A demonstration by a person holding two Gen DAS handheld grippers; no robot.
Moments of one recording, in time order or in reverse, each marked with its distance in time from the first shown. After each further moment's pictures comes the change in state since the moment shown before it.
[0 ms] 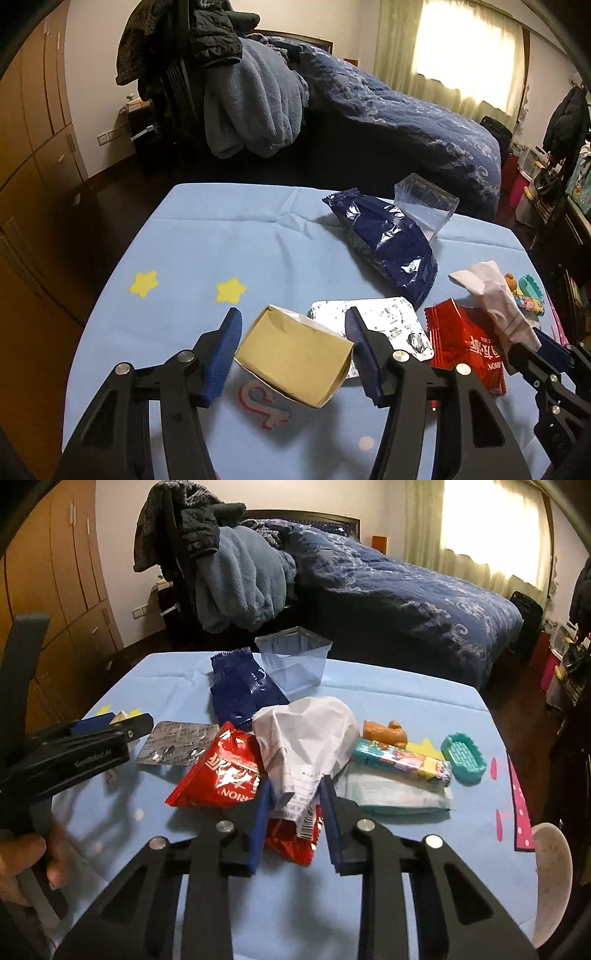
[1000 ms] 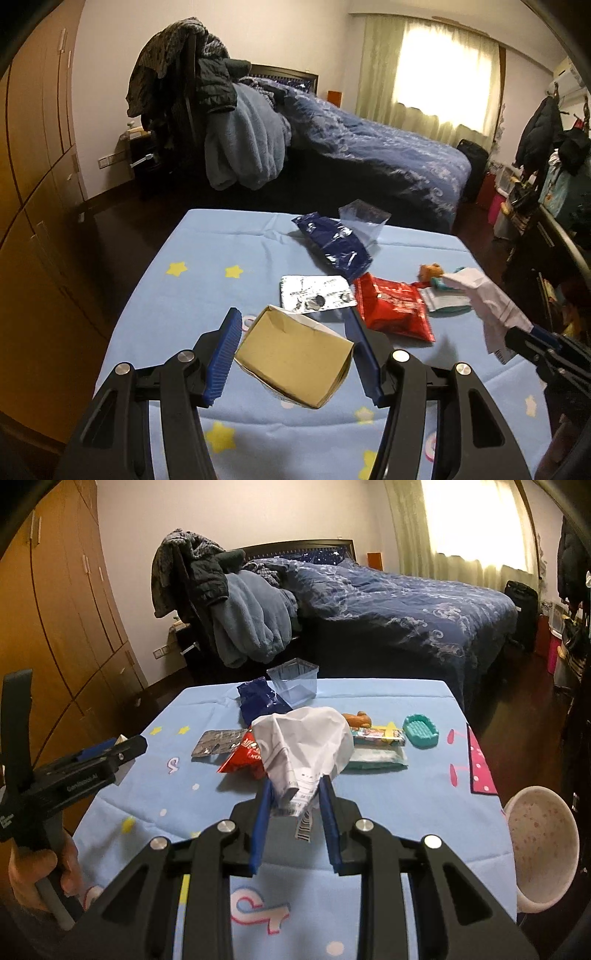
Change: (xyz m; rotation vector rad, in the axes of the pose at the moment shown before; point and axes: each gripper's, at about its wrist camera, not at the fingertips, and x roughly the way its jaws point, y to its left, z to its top) left arm -0.115 -0.013 -0.041 0.004 -0.134 -0.066; right arm -0.109 -0.029 -0.042 0.099 -0.108 0.113
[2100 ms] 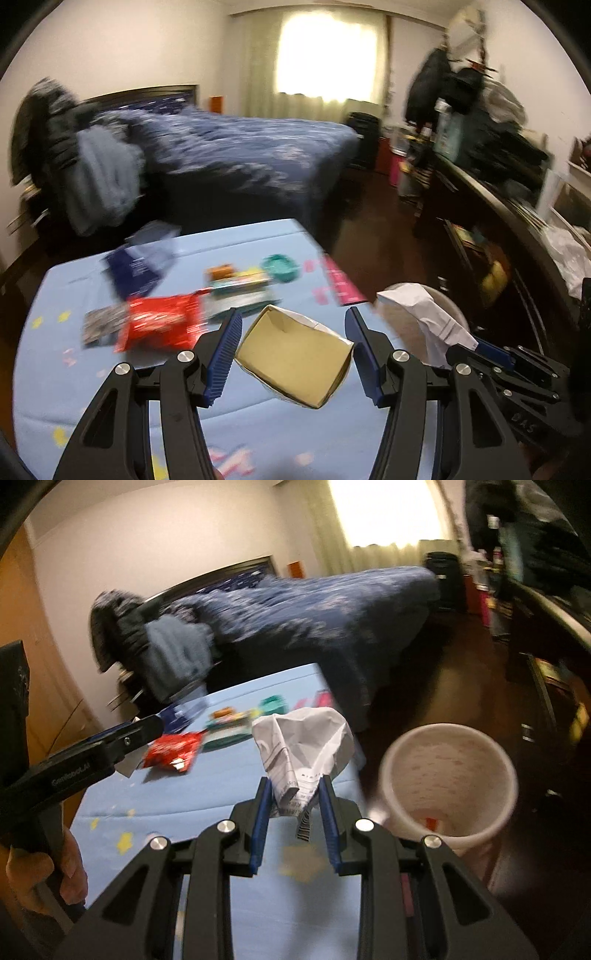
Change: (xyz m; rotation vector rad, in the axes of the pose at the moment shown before) left arm -0.016 -0.223 -0.012 0.293 0.002 -0.330; right arm -0.114 -0.149 -0.071 0.272 -0.095 -0.189
